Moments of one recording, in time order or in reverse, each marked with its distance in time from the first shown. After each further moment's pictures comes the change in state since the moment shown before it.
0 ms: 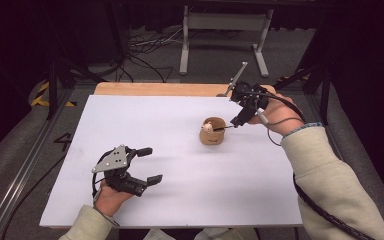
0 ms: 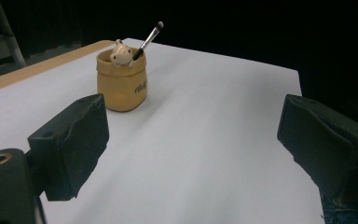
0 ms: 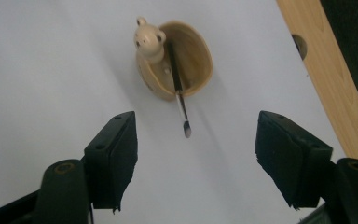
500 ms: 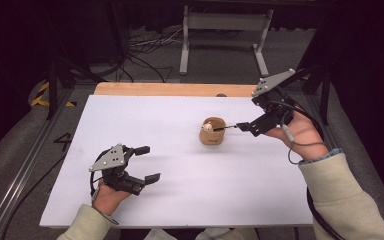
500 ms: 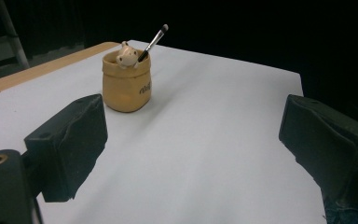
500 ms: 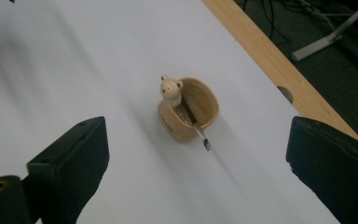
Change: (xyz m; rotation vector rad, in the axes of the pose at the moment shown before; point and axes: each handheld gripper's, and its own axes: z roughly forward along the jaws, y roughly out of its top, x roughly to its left) left arm 0.004 0.000 -0.006 -0.010 0.006 -0.003; right arm 0.026 -0.059 -0.041 -0.384 -0.015 0.111
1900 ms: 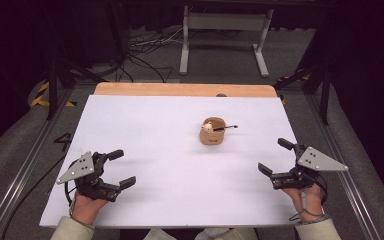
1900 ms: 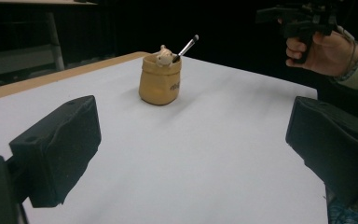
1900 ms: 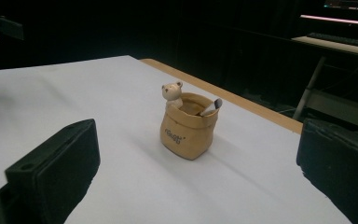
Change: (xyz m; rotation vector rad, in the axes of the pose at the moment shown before) left arm 0.001 -0.027 -0.057 -0.088 0.113 -0.052; right arm 0.055 -0.184 0.023 -0.623 -0.136 0.147
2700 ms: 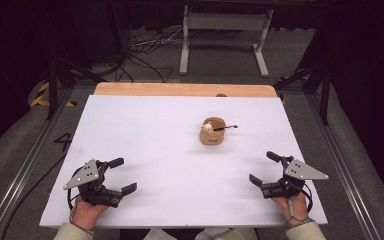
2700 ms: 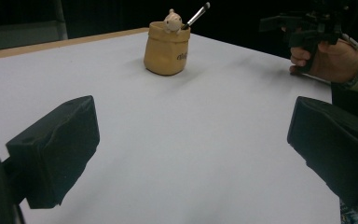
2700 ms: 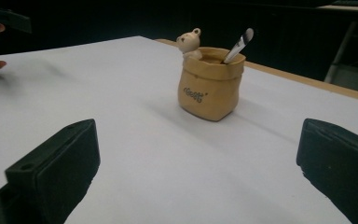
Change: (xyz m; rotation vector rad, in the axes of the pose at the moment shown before) left arm -0.001 -0.029 0.004 0.066 0.031 -0.033; right arm 0.009 -0.057 0.019 0.034 0.059 0.082
